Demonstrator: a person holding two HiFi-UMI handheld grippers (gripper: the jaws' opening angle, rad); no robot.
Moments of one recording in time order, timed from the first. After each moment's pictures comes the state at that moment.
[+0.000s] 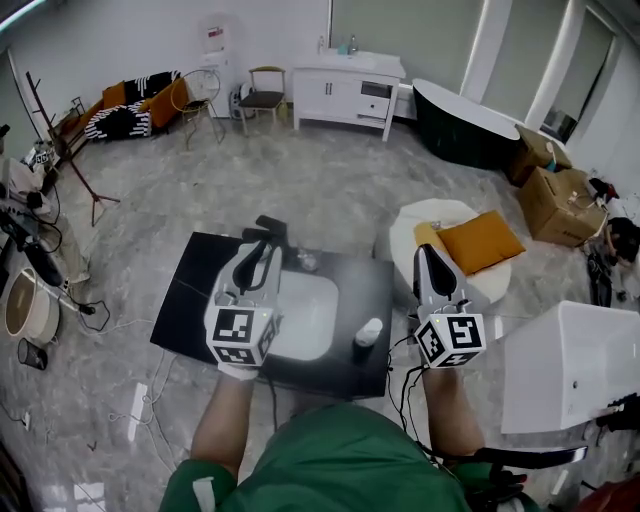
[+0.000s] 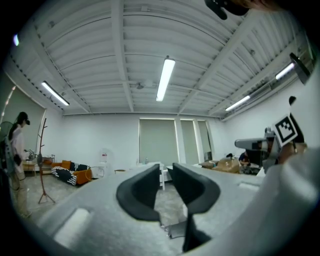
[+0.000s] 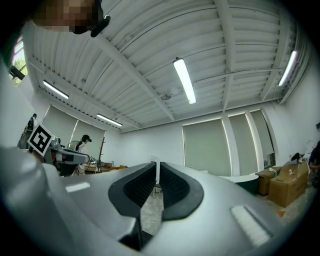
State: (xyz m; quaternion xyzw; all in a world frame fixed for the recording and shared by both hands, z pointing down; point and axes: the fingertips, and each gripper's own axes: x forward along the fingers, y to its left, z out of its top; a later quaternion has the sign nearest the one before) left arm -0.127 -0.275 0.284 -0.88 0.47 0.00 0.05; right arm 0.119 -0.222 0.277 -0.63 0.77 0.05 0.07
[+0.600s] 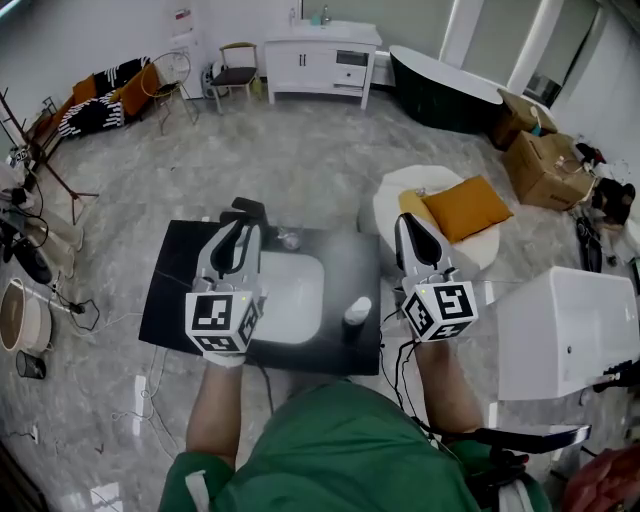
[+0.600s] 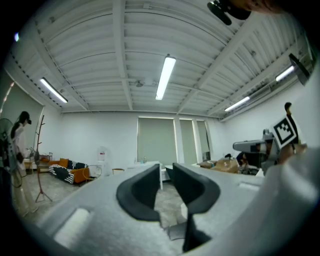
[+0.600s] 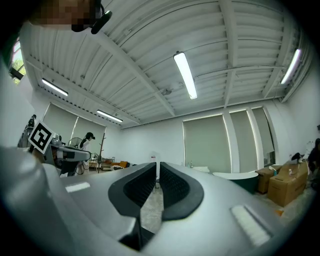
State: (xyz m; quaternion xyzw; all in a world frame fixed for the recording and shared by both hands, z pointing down) left arm -0.119 -0.298 0.293 -0.88 0.46 0.00 0.05; right arm 0.120 -0.247 0.292 -0.63 0.78 0.04 0.05
